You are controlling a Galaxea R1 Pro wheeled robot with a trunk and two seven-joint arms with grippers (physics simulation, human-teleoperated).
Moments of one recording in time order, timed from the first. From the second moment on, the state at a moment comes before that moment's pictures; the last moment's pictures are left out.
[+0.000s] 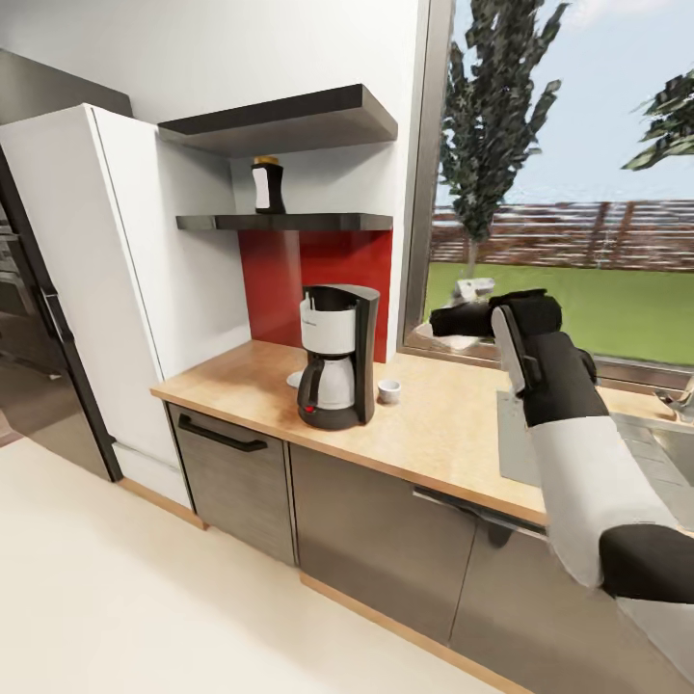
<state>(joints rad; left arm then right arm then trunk) 0.05 0.05 0.06 -0.31 0.29 -0.26 0.01 -1.19 -0.05 0.08 -1.15 0.03 1.01 0.31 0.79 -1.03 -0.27</state>
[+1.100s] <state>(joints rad) 0.05 0.05 0.06 -0.31 0.29 -0.26 0.01 -1.95 -0.02 0.83 -0.33 0.35 0.91 1.33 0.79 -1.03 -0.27</state>
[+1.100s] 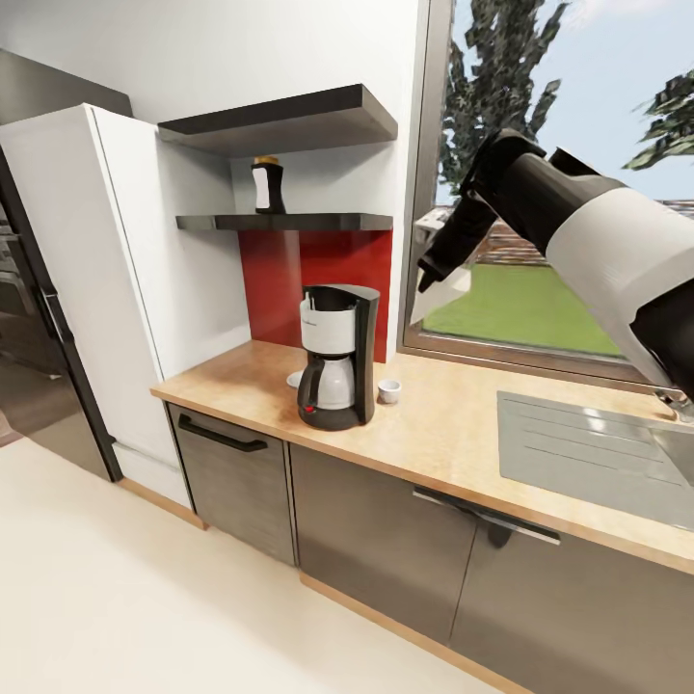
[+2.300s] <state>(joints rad) 0.05 0.00 0.06 -0.26 0.29 -0.26 0.01 -2.02 -0.01 0.13 0.05 0.34 1.03 0.43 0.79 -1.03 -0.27</state>
